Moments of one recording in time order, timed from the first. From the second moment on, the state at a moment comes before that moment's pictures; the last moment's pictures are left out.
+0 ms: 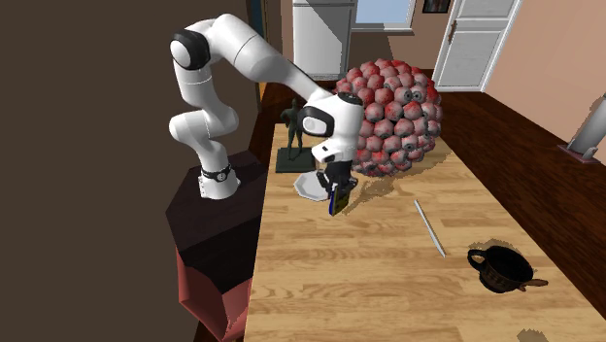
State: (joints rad) arm -0.14 0.16 0.65 -2.10 -0.16 2.17 1.56
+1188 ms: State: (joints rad) arm -0.06 -0.27 0.70 -2.33 0.16 2.06 1.49
